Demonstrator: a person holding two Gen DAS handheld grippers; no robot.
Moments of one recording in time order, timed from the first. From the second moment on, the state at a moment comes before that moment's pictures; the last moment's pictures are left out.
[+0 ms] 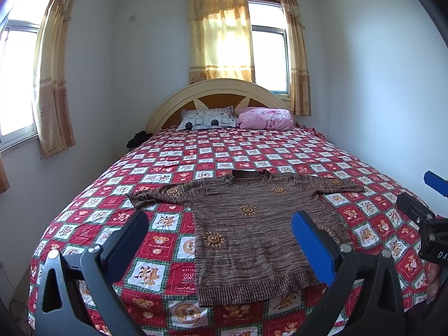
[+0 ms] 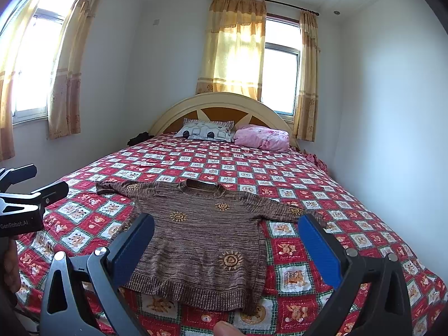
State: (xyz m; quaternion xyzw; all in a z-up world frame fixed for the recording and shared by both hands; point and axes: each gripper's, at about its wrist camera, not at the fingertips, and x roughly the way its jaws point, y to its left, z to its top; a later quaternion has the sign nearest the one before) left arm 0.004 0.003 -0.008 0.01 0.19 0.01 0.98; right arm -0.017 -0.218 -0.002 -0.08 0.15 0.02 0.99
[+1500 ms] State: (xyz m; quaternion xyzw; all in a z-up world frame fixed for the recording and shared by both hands) left arm 0.008 0.011 -0.006 0.00 0.19 0.02 0.98; right arm -0.011 -0.217 -0.010 -0.08 0.16 0.02 0.98
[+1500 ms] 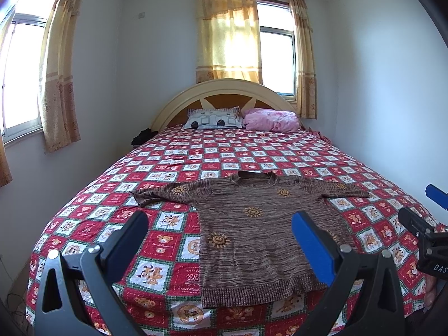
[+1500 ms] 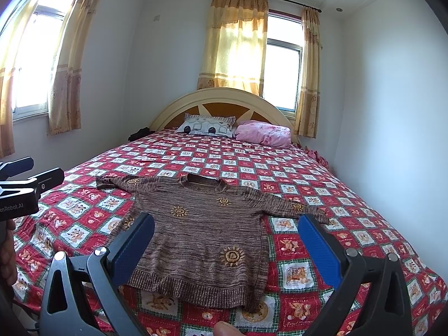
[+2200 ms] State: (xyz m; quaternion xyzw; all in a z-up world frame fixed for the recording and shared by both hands) left arm 0.049 0.016 -0.054 0.02 0.23 0.04 0.97; right arm 0.037 -0.240 -0.059 -0.04 0.23 0.04 0.97
